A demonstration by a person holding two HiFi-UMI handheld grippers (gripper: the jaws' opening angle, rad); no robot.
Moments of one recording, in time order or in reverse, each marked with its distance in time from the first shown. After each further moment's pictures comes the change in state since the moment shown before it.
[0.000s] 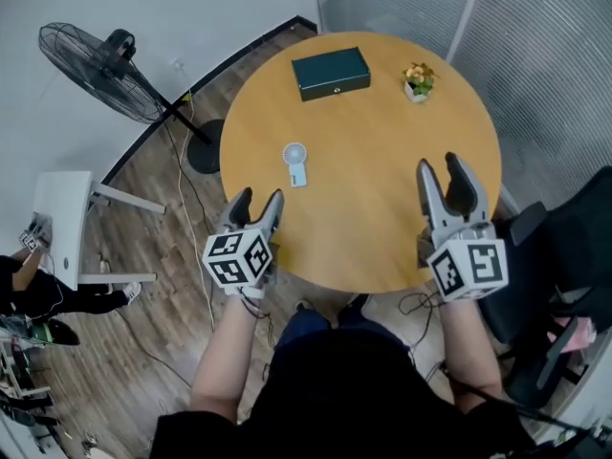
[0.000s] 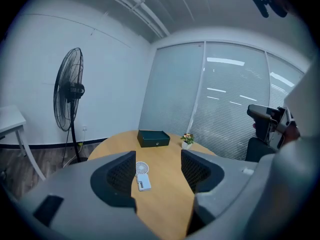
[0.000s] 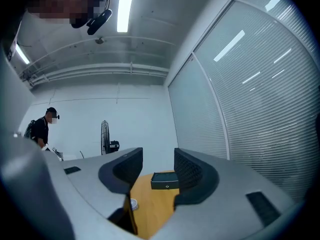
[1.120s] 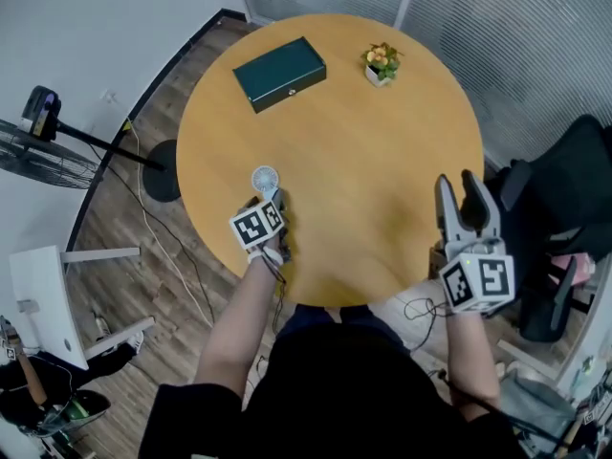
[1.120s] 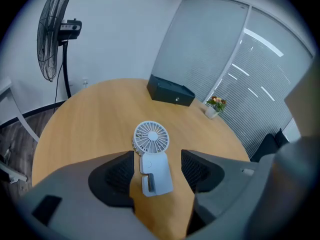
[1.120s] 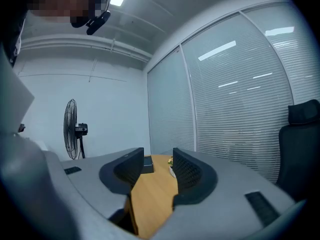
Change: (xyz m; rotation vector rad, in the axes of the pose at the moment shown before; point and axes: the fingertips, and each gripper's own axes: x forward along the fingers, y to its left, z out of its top) left arm 0.223 0.071 -0.145 -0.193 0.487 0.050; right arm 0.022 -0.065 -0.054 -0.039 0.147 -0.357
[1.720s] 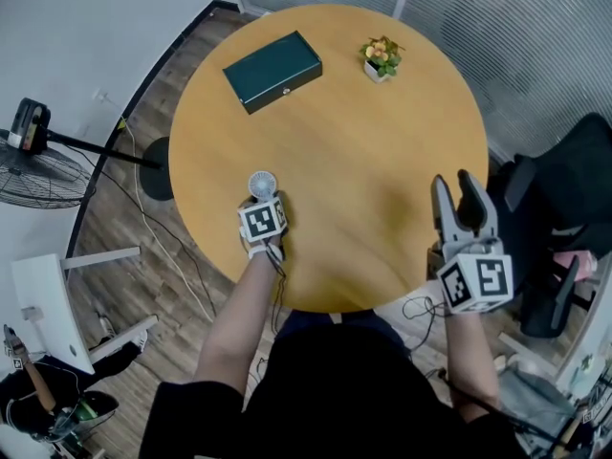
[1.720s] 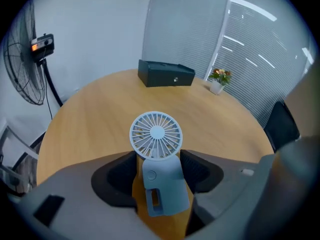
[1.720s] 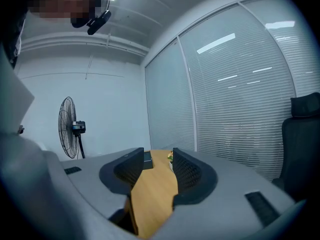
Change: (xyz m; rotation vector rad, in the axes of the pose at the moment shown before) left arm 0.054 0.004 0.005 0.239 0.097 0.092; right arm 0.041 -0.016 -0.026 0.031 0.060 -0.001
